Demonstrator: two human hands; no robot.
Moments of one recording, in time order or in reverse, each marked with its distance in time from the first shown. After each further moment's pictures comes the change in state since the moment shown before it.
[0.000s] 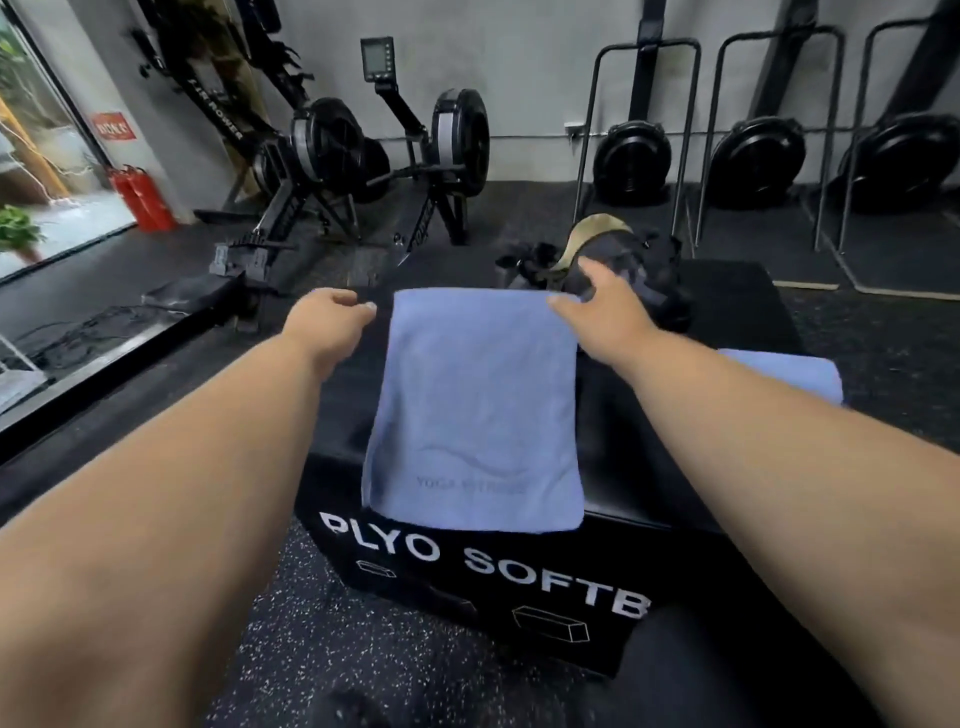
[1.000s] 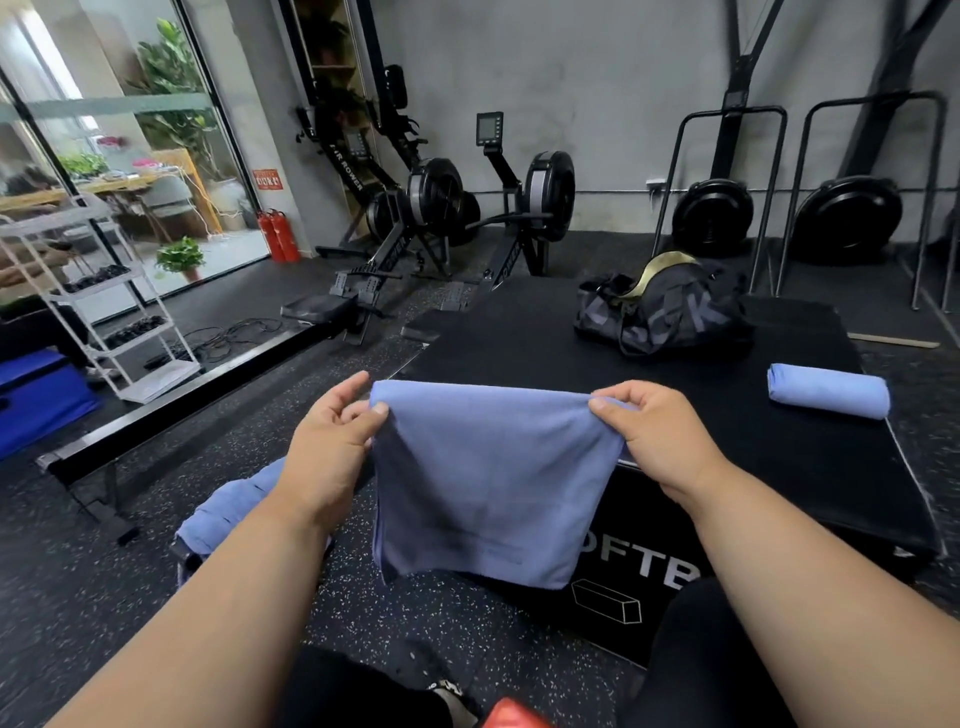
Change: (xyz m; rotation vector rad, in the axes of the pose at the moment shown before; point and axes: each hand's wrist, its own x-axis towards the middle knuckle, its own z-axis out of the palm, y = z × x) left_hand -0.283 -0.080 -0.113 -0.700 0.102 0.015; right_hand -0.242 -0.031 0.026 0.452 -0.101 -0.013
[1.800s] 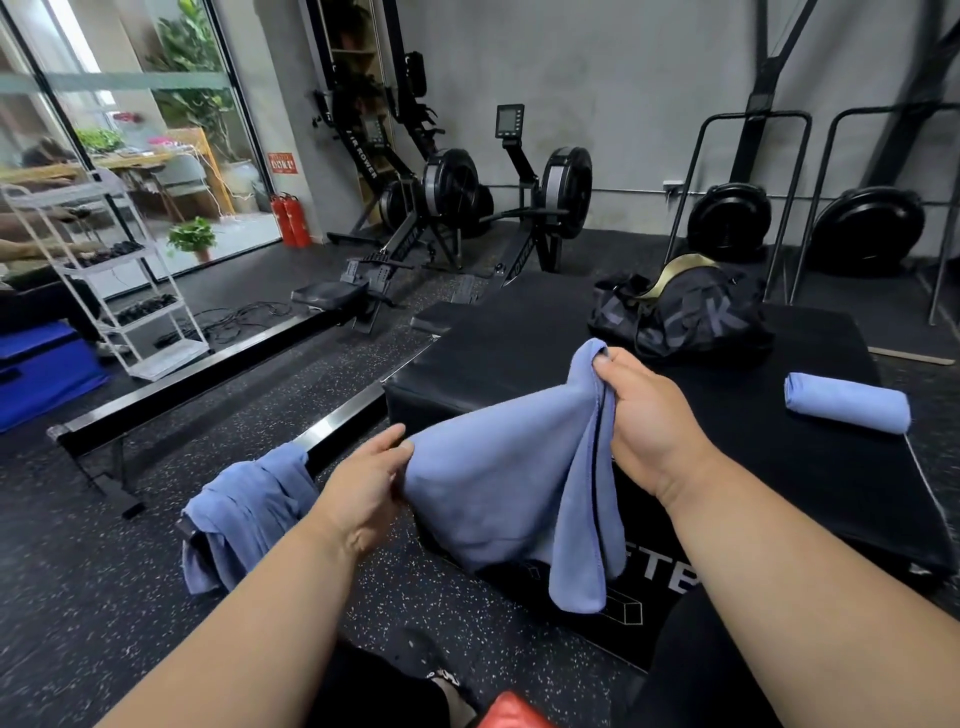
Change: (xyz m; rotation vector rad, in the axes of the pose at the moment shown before) left_hand -0.008 -0.053 -0.007 -0.132 0.003 -0.331; right_hand -0.008 -0.037 0.042 0.456 -0.158 0.111
